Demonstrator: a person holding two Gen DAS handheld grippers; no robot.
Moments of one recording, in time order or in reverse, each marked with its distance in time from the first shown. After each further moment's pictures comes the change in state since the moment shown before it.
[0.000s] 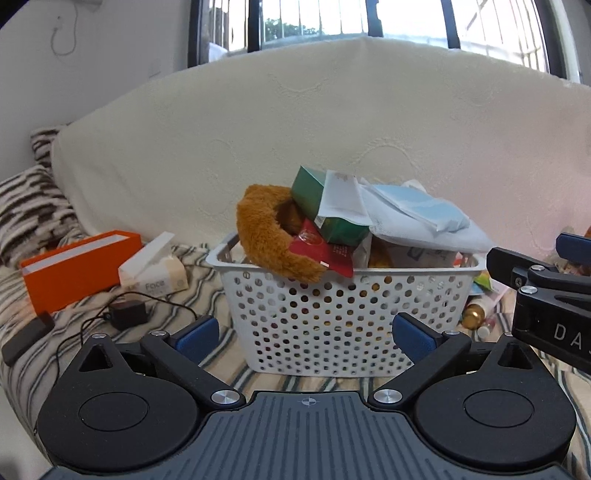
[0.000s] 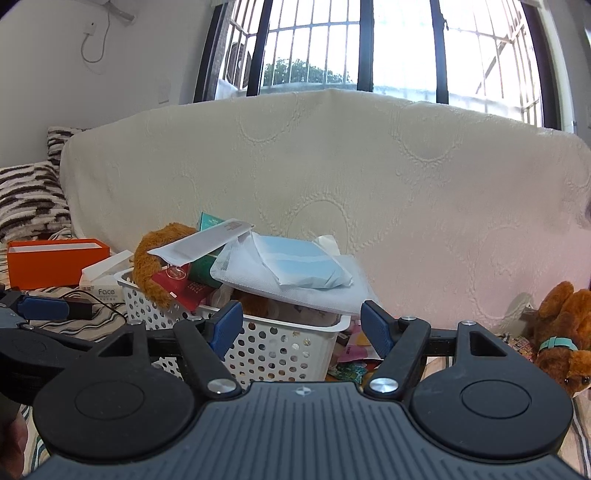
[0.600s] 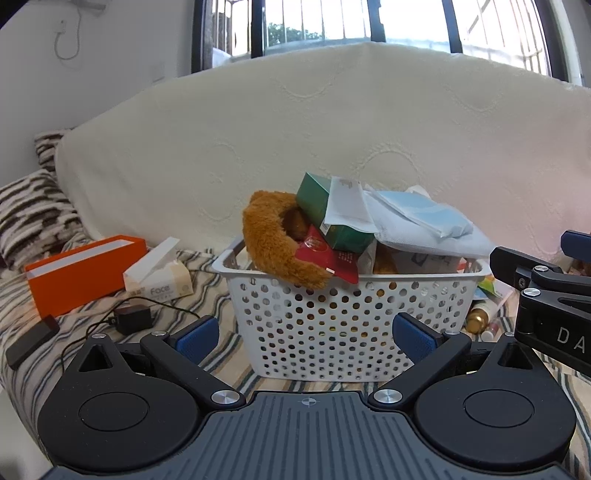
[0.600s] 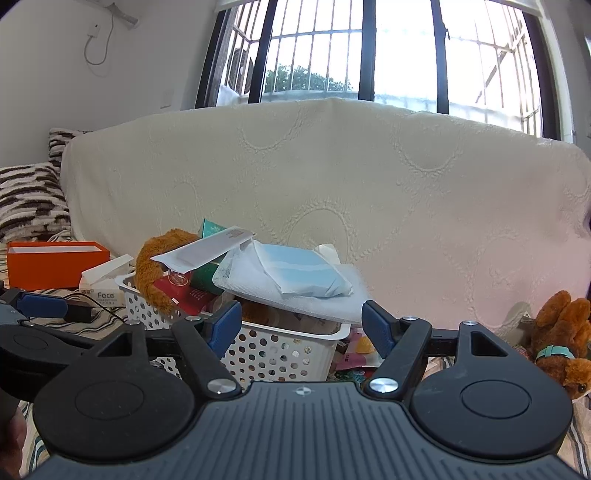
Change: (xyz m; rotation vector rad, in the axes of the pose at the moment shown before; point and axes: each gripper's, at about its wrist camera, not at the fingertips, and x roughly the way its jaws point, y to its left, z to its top) left arm -0.001 0.000 0.002 0.000 -0.013 0.017; right arm -0.003 0.003 0.002 -0.013 -0.021 -0.005
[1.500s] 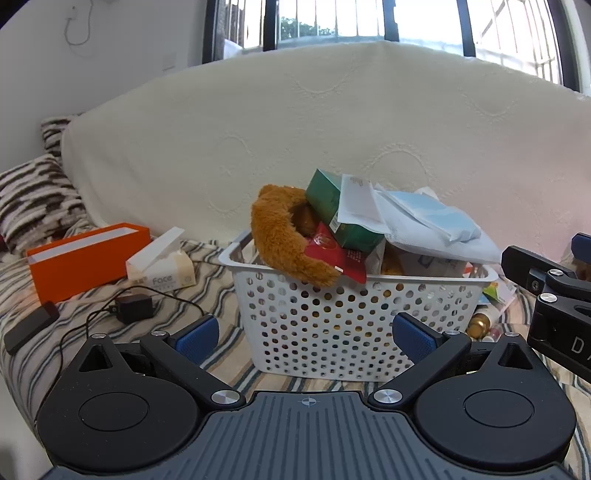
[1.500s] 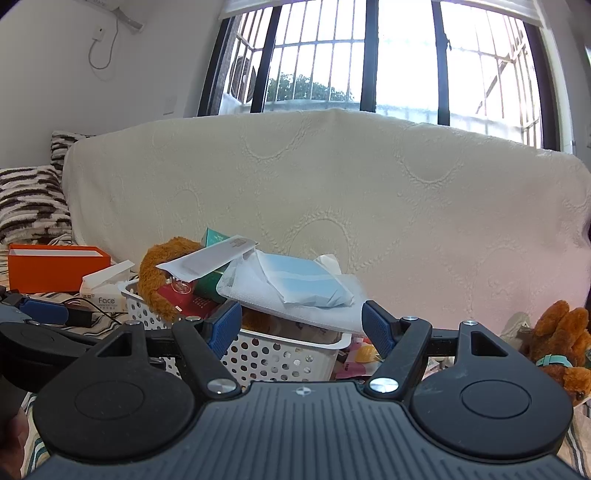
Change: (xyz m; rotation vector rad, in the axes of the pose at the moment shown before) left arm 0.001 0.005 0.001 -0.049 0.017 0.011; right arm -0.006 0.006 0.001 -0.014 -0.035 -0.007
